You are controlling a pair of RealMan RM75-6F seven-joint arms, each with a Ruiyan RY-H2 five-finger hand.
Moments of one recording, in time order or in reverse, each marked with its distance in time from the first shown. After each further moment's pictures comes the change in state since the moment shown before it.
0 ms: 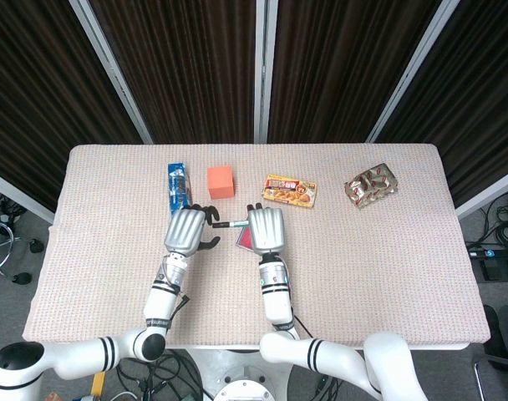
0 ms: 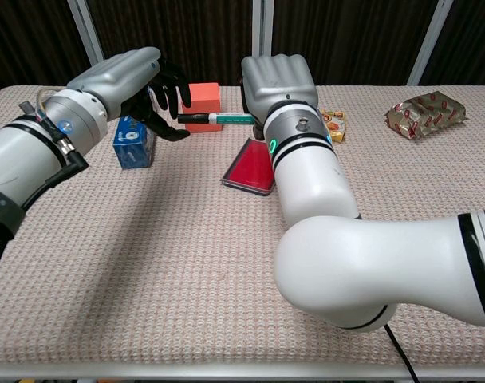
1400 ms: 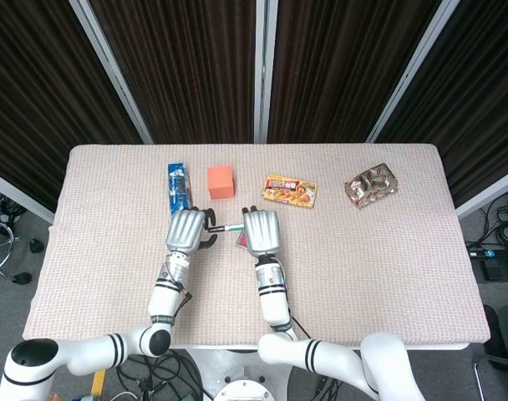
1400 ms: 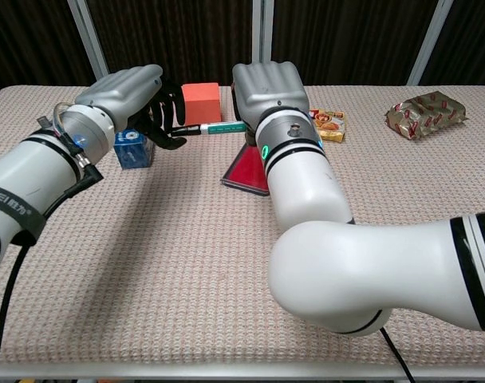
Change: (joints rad) left arm -0.040 -0.057 0.024 0.128 -0.042 0.010 -0.012; right arm 0.011 -0.011 -0.008 0.014 0.008 -0.022 0.016
